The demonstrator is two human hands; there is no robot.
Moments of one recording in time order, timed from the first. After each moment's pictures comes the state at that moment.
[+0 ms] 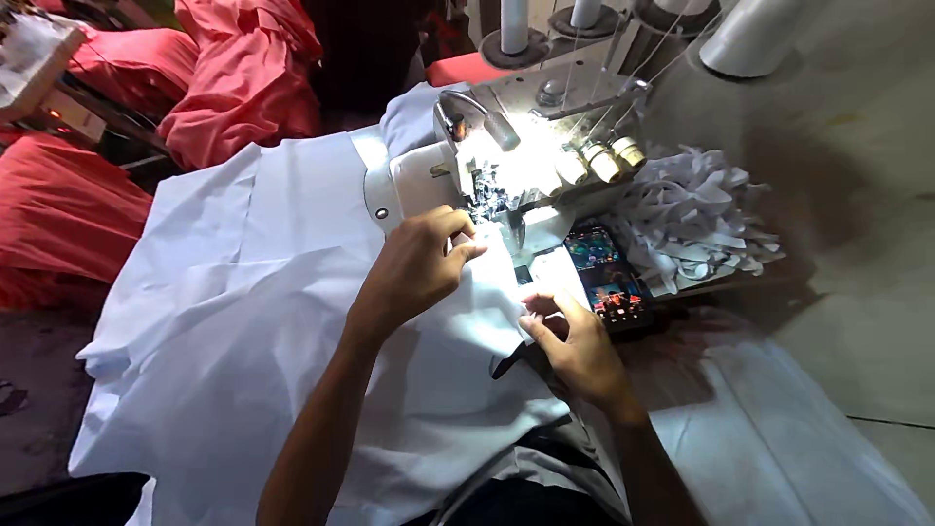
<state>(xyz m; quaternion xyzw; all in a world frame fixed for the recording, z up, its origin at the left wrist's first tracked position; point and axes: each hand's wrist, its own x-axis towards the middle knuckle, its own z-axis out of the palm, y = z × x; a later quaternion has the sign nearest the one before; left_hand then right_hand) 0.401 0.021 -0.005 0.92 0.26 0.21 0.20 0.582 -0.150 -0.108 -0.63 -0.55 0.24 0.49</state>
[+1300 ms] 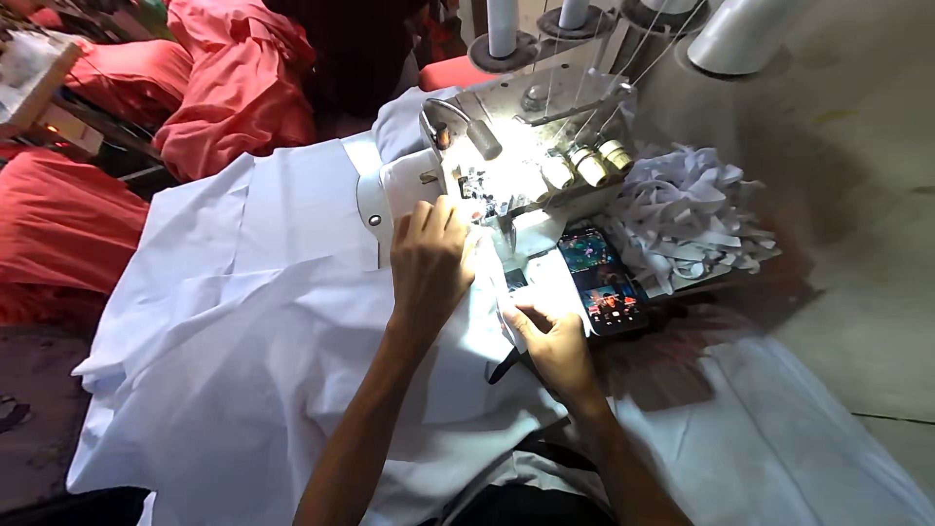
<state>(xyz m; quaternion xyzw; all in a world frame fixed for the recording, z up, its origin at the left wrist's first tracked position) 0.441 0.012 -0.042 0.88 0.33 0.33 -0.08 0.563 -0.133 -0.126 -0.64 -0.44 0.25 0.58</state>
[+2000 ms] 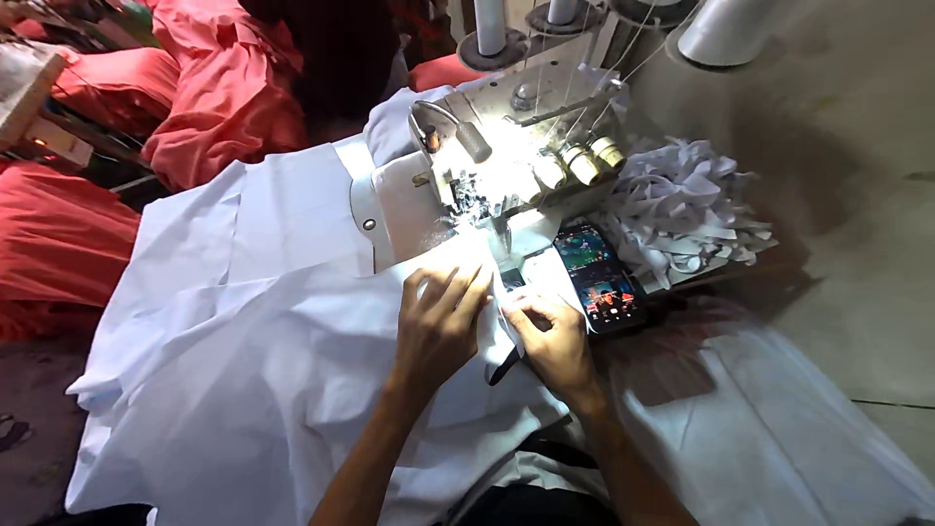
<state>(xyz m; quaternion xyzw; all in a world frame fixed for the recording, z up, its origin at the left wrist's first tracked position) 0.413 -0.032 -0.086 0.91 0.26 0.33 -0.04 0.567 -0.130 -0.130 -0.68 -0.47 0.15 0.54</state>
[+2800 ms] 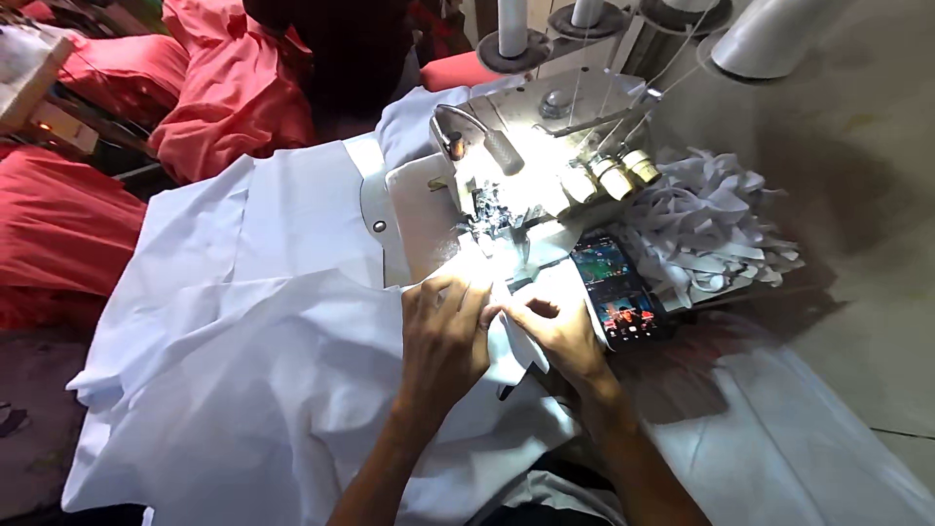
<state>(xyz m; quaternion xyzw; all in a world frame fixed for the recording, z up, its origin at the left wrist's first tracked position) 0.409 -0.036 -0.077 0.88 0.35 0.32 0.01 0.576 -0.098 -0.107 -0.58 -0.47 0.31 0.59</state>
